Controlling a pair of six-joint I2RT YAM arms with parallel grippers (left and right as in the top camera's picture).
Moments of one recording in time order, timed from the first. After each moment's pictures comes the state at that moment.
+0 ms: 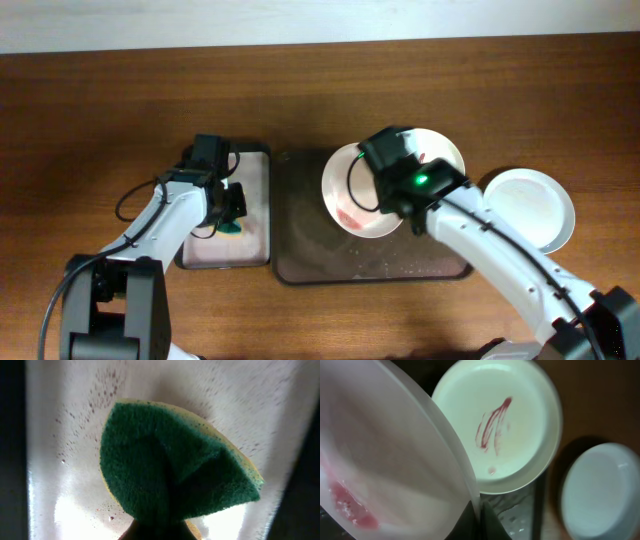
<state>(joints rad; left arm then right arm) -0.14 1.71 1.01 -0.66 -0.05 -0.30 0.55 1.54 1.22 -0.90 0.44 0.33</state>
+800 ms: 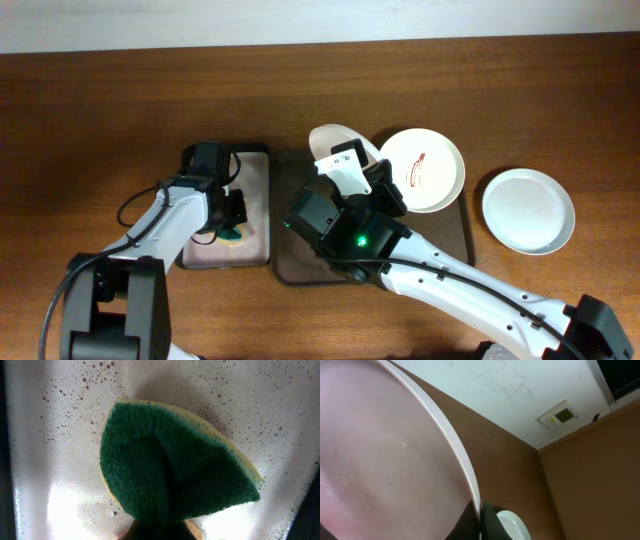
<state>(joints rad) -0.14 1.71 0.97 -0.63 -0.05 -0.30 0.93 1.54 1.22 -0.79 1.18 0.32</state>
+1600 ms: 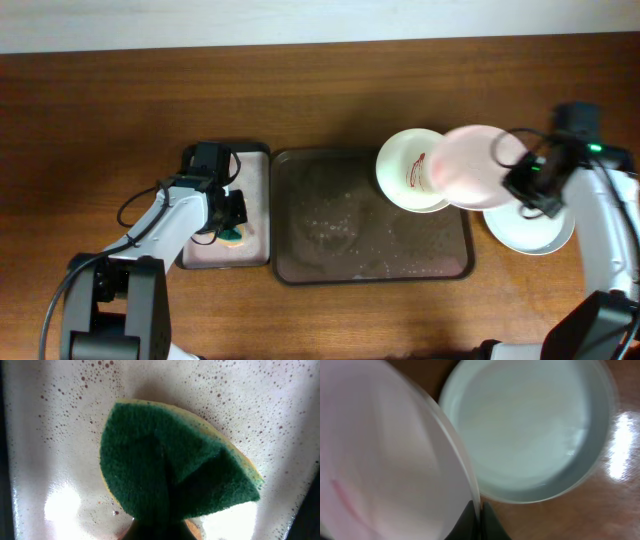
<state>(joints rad) -0.14 1.71 0.97 -0.63 -0.05 -0.30 -0.33 1.54 1.22 -1.00 -0.02 0.50</state>
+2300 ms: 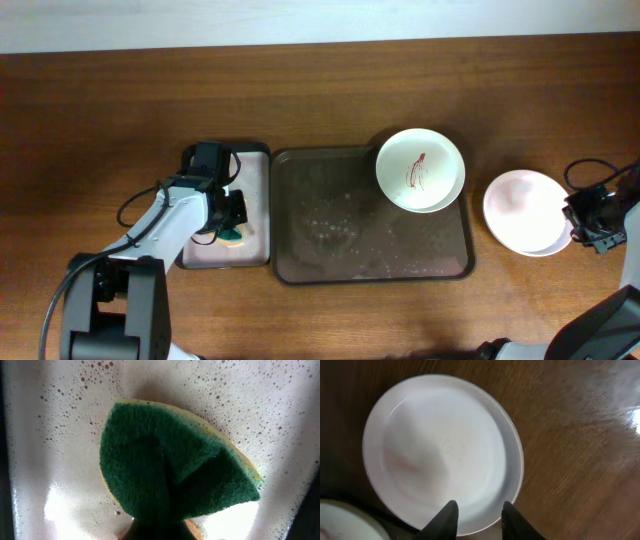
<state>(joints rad) -0.14 1.71 0.97 -0.63 -0.05 -0.30 -0.67 1.54 1.16 -0.97 -0.09 0.50</state>
